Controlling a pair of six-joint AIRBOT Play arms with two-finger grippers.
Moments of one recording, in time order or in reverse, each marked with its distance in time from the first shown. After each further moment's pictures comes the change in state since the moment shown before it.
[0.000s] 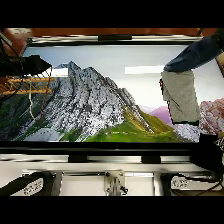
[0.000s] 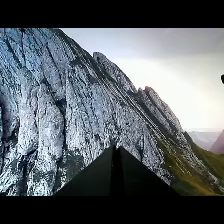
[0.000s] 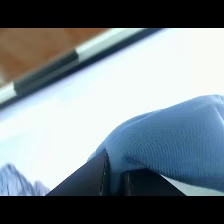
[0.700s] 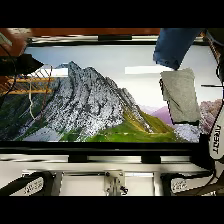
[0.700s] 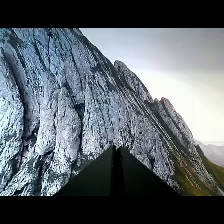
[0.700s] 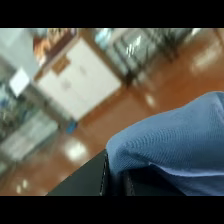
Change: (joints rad) left arm 0.071 -0.001 0.000 0.000 0.001 -0.012; right arm 0.253 -0.129 -0.001 0.204 0.720 0.021
